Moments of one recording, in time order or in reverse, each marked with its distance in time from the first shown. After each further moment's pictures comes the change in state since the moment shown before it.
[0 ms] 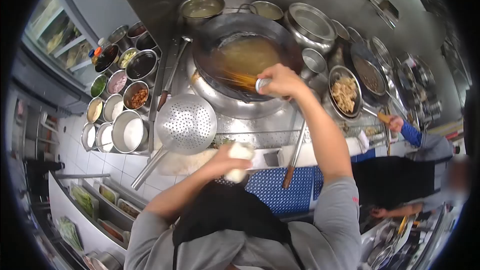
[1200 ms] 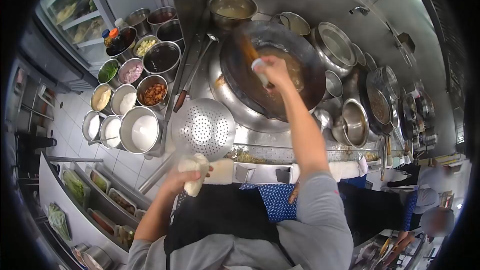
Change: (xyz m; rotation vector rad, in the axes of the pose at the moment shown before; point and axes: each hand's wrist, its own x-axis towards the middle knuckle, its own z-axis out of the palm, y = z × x) left_hand -0.110 -0.002 -0.126 -0.342 0.256 0.103; right_hand 0.145 -0.056 0.073 0.621 0.175 0.012
